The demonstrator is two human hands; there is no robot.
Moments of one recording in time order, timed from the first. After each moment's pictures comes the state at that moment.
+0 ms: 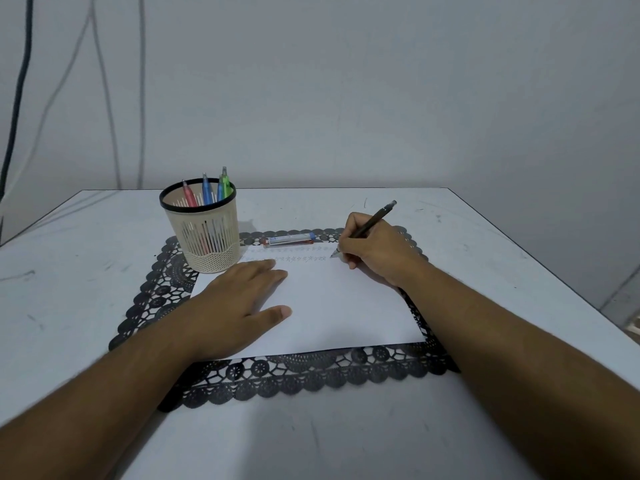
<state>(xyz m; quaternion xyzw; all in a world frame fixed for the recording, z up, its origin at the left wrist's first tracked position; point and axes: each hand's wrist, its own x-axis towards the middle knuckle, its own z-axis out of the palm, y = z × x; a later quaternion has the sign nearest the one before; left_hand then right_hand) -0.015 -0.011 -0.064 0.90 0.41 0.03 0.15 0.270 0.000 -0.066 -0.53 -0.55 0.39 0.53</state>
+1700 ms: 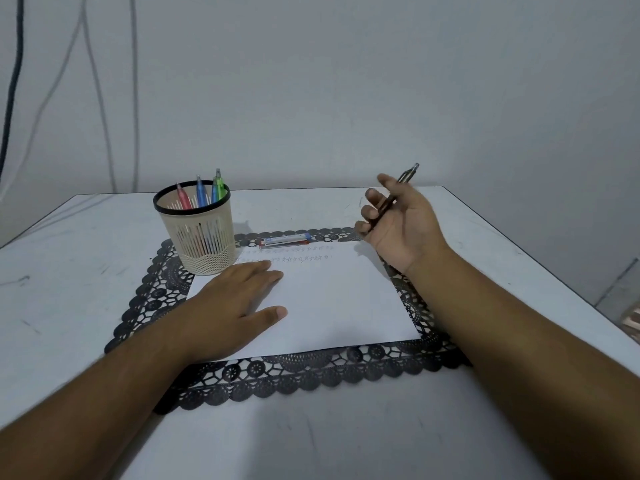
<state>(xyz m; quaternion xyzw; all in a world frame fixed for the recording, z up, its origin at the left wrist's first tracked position) -0.014 -0.012 -0.063 0.90 0.41 0.03 0.15 0.280 -0.014 -0.025 -0.28 -0.28 0.56 0.73</state>
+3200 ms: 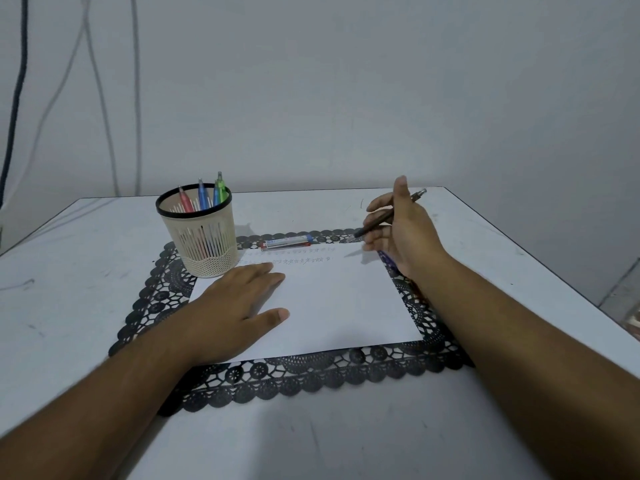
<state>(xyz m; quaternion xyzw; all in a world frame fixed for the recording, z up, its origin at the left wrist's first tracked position) -0.014 -0.012 -0.064 0.89 0.42 0.03 0.16 0.279 -0.024 -0.028 -0.53 -0.36 0.38 0.66</state>
